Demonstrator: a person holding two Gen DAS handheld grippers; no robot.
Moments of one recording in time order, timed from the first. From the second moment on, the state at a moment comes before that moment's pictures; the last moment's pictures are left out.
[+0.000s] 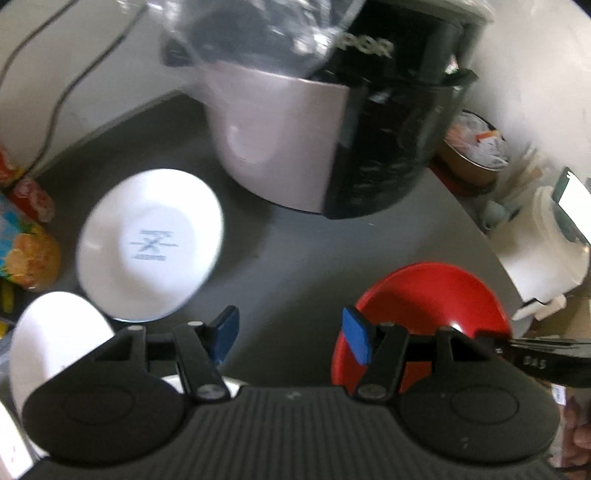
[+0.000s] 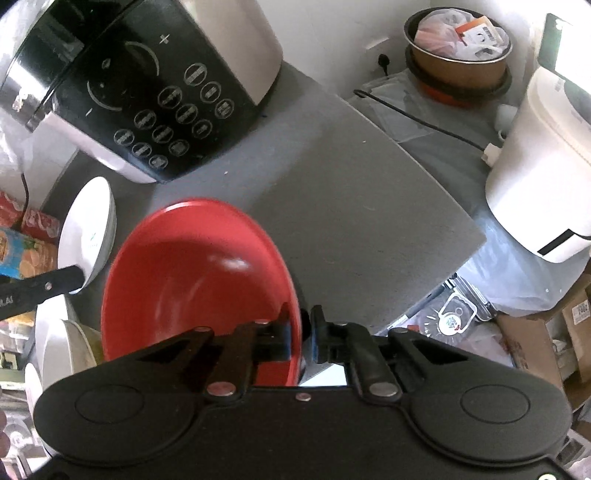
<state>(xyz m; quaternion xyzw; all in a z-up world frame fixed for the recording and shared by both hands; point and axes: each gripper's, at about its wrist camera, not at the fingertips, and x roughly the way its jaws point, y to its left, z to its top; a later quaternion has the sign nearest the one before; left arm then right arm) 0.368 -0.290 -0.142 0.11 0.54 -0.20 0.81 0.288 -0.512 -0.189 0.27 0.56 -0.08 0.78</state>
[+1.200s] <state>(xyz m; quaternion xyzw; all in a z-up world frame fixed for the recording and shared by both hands) 0.375 -0.284 -0.108 0.06 0.57 -0.22 0.79 0.304 -0.519 -0.137 0.30 0.56 -0.03 0.77</state>
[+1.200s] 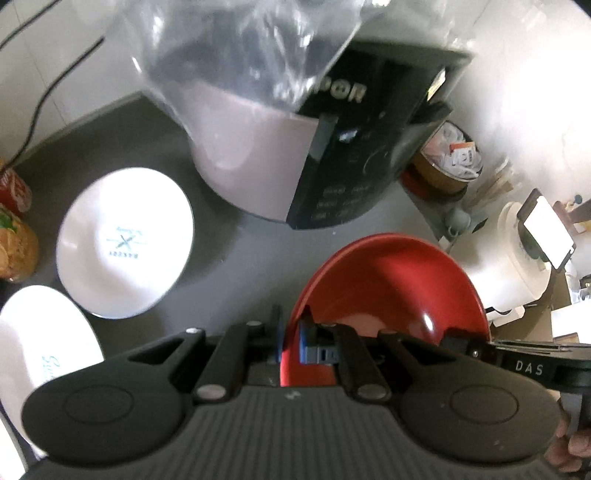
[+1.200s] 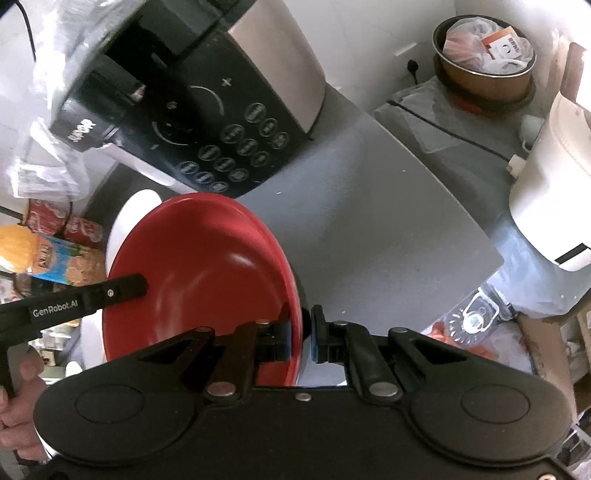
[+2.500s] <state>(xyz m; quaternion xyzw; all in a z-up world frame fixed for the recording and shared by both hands) 0.344 -0.129 -0.069 -0.04 0.55 -0.13 0.83 0.323 -0.388 -0.084 0.23 0.57 0.05 0.79</state>
